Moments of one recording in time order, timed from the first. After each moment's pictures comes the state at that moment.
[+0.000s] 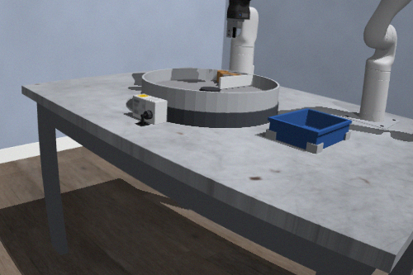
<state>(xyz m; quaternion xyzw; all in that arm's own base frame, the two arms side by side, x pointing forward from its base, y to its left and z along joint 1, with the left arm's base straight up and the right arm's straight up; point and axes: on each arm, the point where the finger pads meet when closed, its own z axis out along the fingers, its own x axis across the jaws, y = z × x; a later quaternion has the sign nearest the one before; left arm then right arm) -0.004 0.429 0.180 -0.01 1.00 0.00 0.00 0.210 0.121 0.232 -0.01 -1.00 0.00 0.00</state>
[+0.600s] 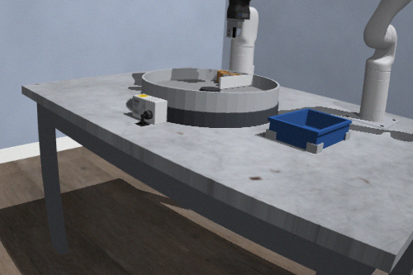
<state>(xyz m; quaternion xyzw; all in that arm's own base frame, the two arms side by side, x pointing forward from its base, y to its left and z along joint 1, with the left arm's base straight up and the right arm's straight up) -0.004 0.429 0.180 -0.01 1.00 0.00 0.00 0.210 0.121 0.232 -0.01 -1.00 0.00 0.00</state>
